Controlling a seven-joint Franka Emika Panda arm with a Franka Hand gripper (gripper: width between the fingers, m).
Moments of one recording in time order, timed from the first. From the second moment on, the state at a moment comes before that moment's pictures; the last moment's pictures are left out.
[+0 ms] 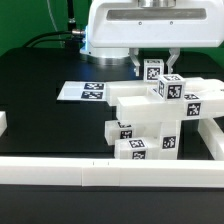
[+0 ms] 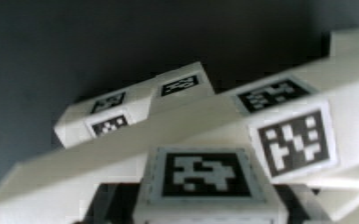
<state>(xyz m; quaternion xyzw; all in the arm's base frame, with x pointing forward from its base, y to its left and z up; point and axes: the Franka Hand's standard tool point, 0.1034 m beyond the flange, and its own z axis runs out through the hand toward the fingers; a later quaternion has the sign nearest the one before) 0.541 0.046 0.110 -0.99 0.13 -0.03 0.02</state>
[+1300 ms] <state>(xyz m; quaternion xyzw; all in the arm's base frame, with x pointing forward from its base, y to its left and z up) 0.540 0.056 0.109 -0.92 0.39 -0.01 0.06</state>
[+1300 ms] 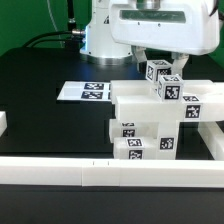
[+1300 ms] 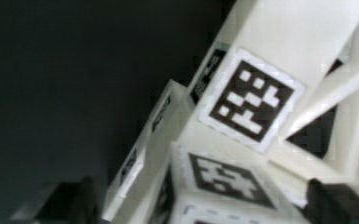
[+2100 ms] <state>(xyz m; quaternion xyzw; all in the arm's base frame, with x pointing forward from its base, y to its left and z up) 0.543 0.056 0.111 -1.00 -0.01 -0.03 0.01</state>
